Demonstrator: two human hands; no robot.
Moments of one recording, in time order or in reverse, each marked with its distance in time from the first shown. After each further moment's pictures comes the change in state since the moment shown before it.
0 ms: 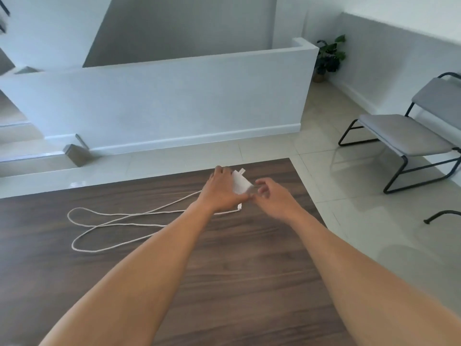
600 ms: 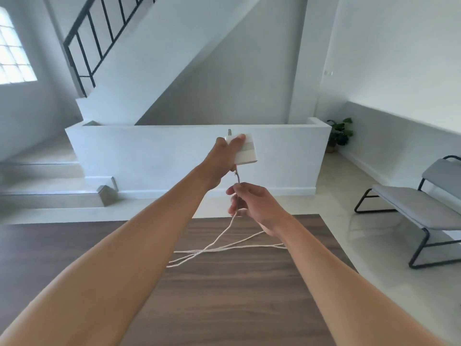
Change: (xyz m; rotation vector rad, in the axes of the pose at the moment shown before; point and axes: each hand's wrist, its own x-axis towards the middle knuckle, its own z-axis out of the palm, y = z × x) left_hand -0.055 -0.006 -0.227 -0.843 0.229 0.023; right_hand -0.058 -0.212 0.052 0.600 -0.192 -0.311
